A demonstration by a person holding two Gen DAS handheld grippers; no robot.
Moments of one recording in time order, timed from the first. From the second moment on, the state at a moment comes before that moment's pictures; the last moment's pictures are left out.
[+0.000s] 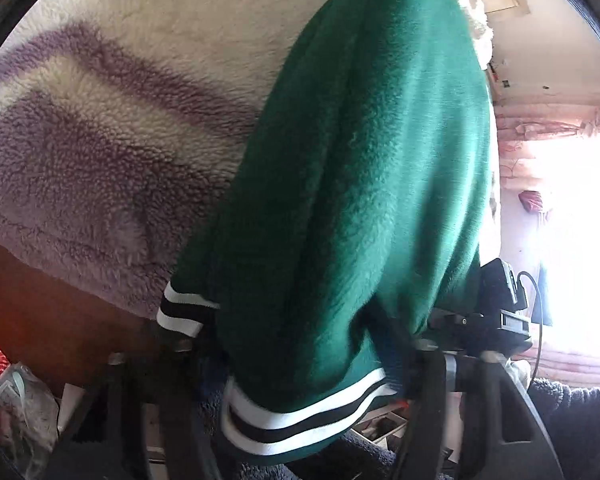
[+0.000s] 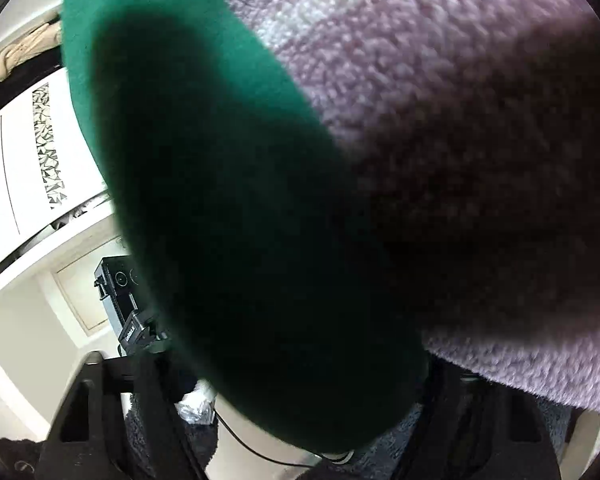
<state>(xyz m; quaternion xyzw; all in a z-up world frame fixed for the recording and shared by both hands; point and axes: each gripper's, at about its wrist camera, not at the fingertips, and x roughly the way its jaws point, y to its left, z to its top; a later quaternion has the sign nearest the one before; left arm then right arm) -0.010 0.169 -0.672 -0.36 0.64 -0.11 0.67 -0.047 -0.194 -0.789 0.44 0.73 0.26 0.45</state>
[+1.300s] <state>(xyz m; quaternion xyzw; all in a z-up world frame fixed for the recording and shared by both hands) 0.404 0.191 -0.547 -0.44 0.56 -0.14 0.69 0.363 -0.247 -0.650 0.62 0.60 0.25 0.45</state>
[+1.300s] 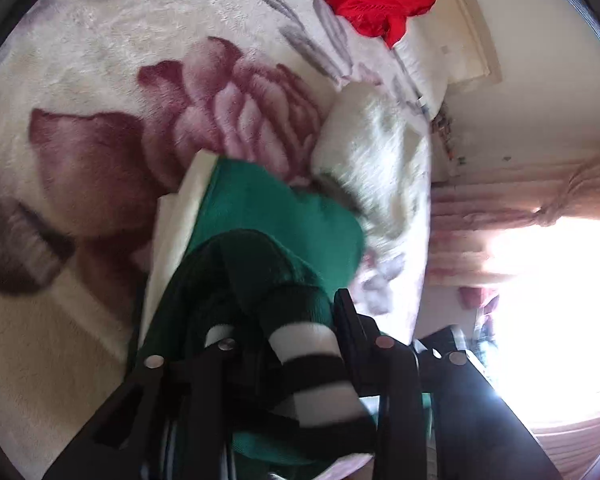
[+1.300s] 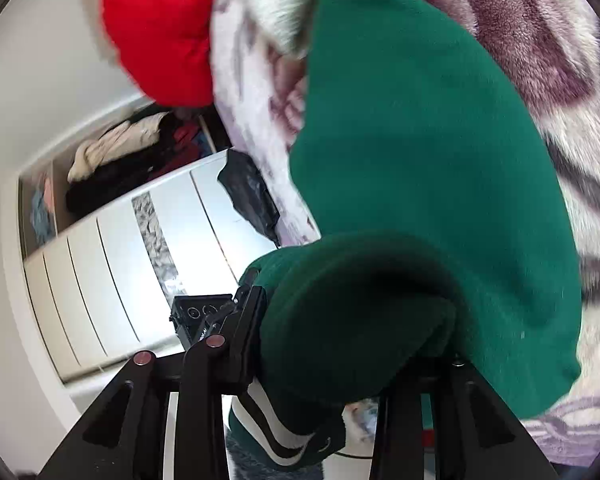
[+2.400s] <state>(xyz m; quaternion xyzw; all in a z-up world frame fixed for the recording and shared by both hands) 0.435 0.160 -0.546 -0.25 0.54 -0.11 0.80 0.445 -0.258 -0.624 0.29 0.62 0.20 0.70</state>
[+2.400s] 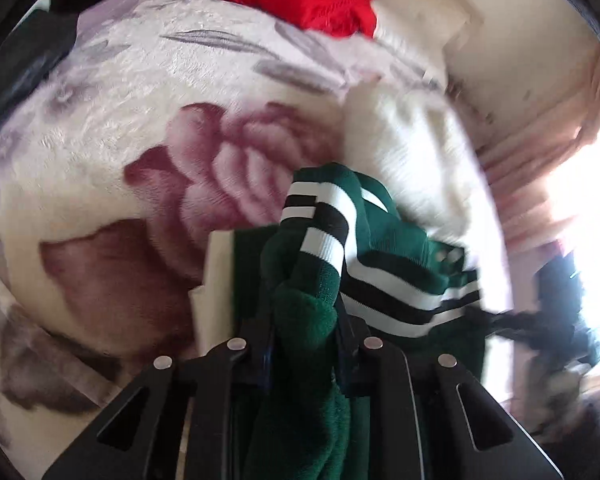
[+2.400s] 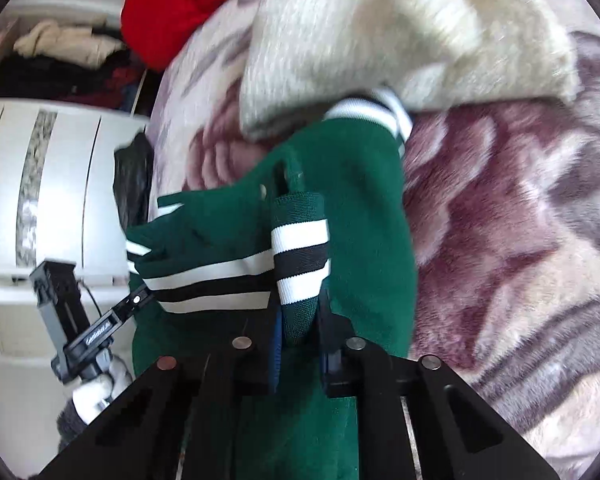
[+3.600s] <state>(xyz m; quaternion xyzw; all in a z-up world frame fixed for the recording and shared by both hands) 0.307 0.228 -0.536 -0.45 0.49 -0.02 0.75 0.461 -0.288 -0.735 0.50 0.61 0.23 0.57</state>
